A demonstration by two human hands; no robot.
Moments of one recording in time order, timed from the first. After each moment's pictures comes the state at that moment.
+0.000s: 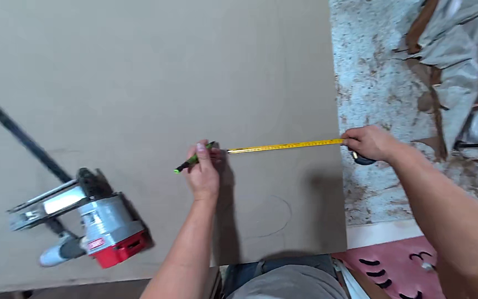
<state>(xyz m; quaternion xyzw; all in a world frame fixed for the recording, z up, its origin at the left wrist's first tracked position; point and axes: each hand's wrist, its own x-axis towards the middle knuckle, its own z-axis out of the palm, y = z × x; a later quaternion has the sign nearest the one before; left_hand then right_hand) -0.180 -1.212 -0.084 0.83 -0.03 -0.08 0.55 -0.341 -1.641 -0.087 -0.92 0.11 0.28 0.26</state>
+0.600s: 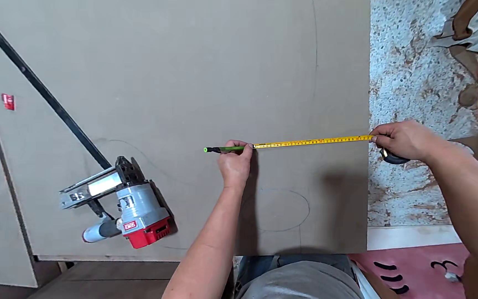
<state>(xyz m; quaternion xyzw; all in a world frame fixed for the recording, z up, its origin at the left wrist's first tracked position) -0.180 -1.226 -0.098 0.87 0.07 -0.17 0.45 -0.340 -1.638 -0.083 -0.91 0.15 0.29 0.25</state>
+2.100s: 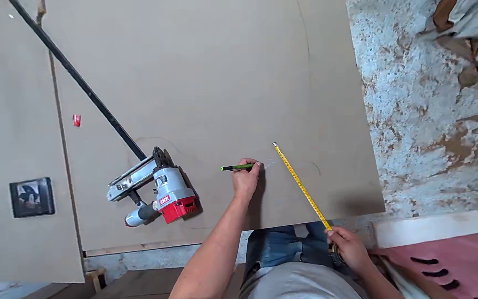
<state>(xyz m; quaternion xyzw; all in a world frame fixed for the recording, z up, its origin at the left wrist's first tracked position) -0.271 -1.124 -0.096 0.86 -0.02 -0.23 0.45 -0.619 -1.262 -0.099 -0.56 0.46 0.16 0.67</state>
